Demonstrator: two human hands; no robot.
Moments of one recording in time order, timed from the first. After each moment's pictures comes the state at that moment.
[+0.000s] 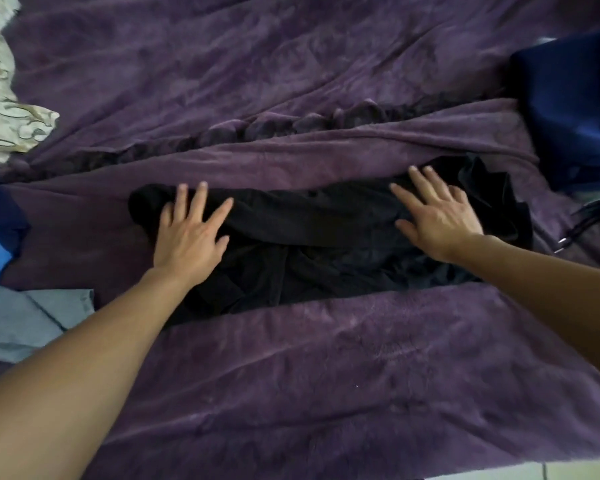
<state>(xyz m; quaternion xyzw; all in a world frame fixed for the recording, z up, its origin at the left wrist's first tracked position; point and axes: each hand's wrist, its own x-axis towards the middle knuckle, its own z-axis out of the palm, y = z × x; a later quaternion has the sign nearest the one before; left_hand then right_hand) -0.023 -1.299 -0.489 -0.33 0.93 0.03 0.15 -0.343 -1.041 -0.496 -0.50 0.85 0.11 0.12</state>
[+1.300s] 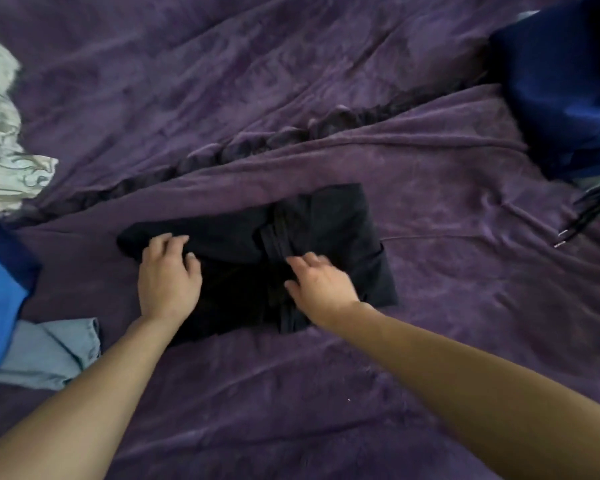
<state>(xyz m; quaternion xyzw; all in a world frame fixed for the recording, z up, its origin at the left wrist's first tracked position) -0.042 -1.262 -0.461 -0.48 0.87 0.13 -0.02 -0.198 -1.087 -0.484 -0.47 0.82 -0.11 0.31</state>
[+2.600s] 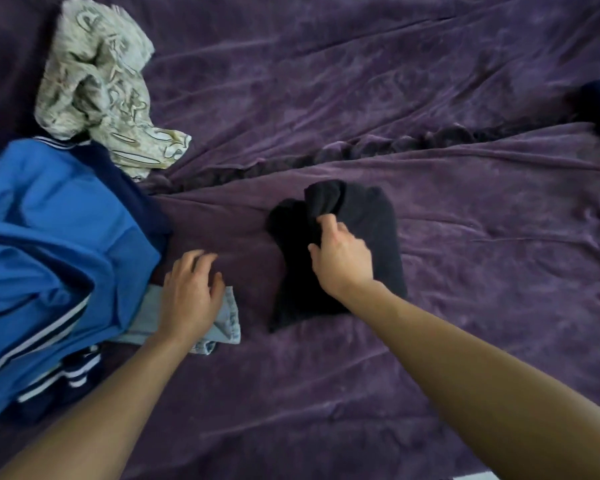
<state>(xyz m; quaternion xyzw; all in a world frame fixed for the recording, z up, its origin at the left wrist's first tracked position) 0.184 -1.374 -0.448 -0.42 0.90 0.14 -0.03 -0.021 -1.255 -0.428 -0.38 0.89 -0.13 0.20</state>
